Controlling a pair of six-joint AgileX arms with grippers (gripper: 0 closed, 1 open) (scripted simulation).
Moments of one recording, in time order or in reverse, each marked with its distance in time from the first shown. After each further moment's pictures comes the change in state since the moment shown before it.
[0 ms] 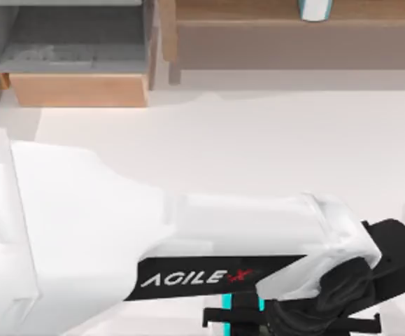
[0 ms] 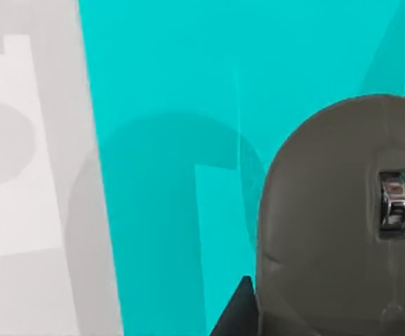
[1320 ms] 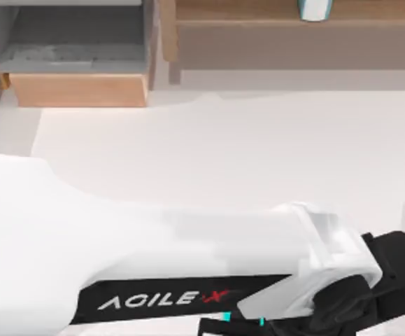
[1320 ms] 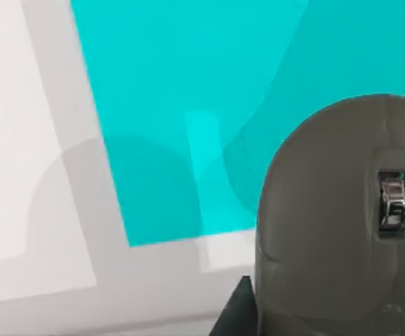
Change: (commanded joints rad) left arm -0.036 -0.078 -0.035 -0.024 0.040 0.044; right arm 0.000 0.000 0.000 0.000 0.000 0.000
